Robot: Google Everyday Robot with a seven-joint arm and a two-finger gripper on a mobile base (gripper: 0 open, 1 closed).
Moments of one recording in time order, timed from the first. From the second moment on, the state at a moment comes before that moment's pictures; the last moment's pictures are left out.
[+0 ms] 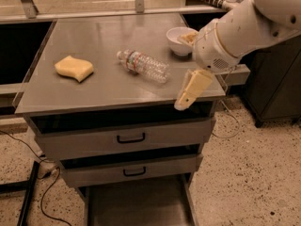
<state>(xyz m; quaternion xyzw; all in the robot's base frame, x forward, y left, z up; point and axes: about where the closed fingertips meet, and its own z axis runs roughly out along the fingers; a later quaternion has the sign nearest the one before) 0.540 -0.084 0.931 -0.66 0.66 0.05 0.34</state>
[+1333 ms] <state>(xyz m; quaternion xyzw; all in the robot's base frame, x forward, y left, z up) 0.603 -0.061 0.922 -0.57 0.70 0.14 0.40</state>
